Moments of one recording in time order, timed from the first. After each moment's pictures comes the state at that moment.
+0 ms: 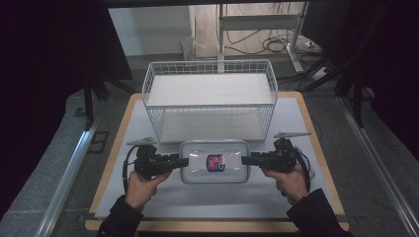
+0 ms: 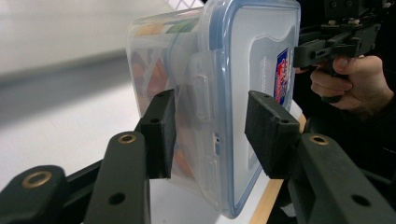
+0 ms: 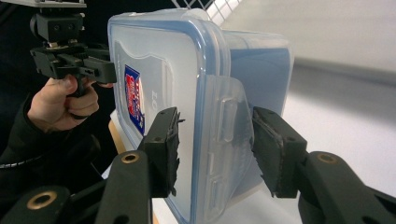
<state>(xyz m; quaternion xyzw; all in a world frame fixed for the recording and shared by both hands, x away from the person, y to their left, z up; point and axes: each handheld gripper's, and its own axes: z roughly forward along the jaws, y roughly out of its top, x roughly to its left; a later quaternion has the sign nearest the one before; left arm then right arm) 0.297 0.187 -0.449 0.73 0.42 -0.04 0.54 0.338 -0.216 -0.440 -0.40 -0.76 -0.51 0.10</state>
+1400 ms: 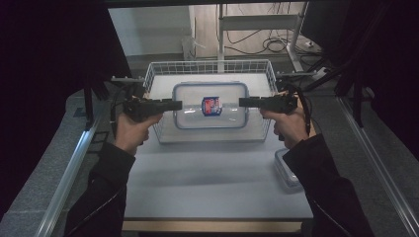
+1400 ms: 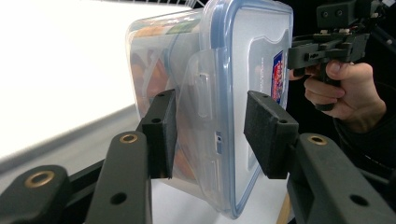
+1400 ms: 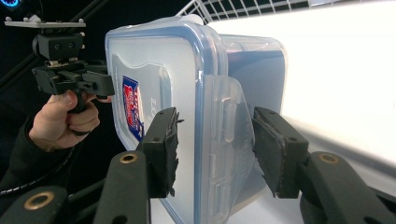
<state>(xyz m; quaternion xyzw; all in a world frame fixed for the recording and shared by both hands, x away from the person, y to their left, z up) 0.384 0.209 -0.328 0.72 0.41 -0.02 0.57 0.425 -0.195 -0.321 -0.39 -0.73 -0.56 0.06</state>
